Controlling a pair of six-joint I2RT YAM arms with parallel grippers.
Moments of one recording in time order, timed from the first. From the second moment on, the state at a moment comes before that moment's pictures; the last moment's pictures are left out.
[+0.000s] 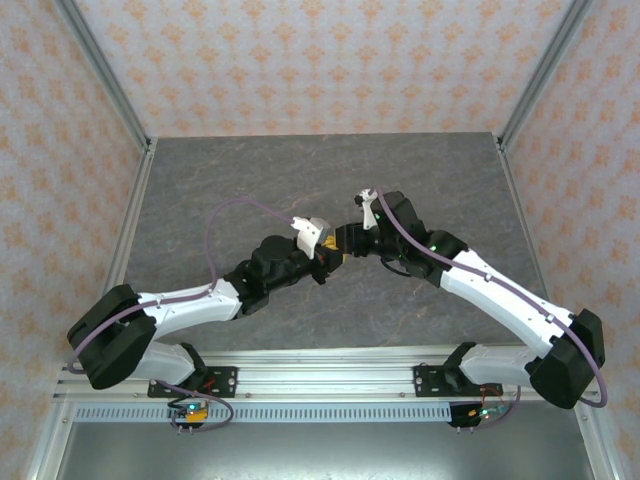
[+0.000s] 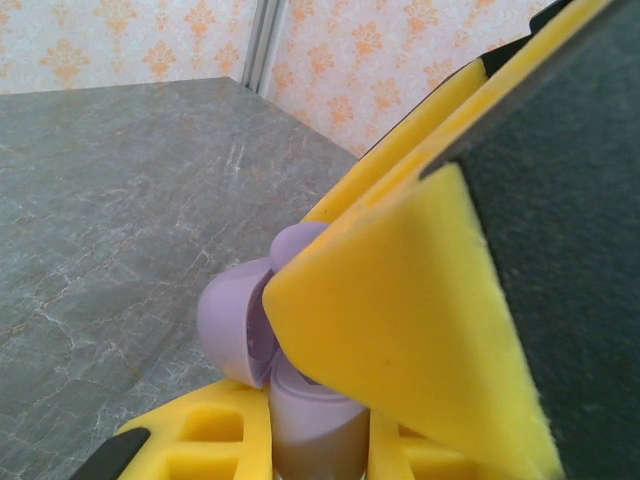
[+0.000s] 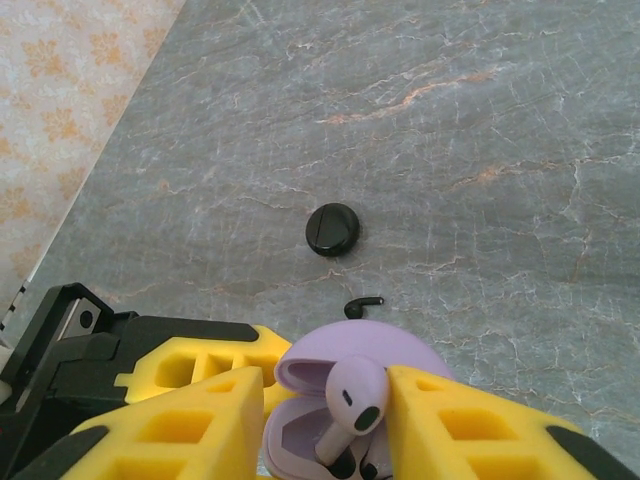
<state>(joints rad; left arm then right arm) -0.80 1.35 0.62 0.55 0.11 -0.30 0.73 1.21 1.03 -0.47 -0.10 0.48</state>
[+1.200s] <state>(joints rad) -0.80 1.32 0.61 0.56 0.14 -0.23 0.73 1.15 1.04 -0.49 -0.09 0.47</state>
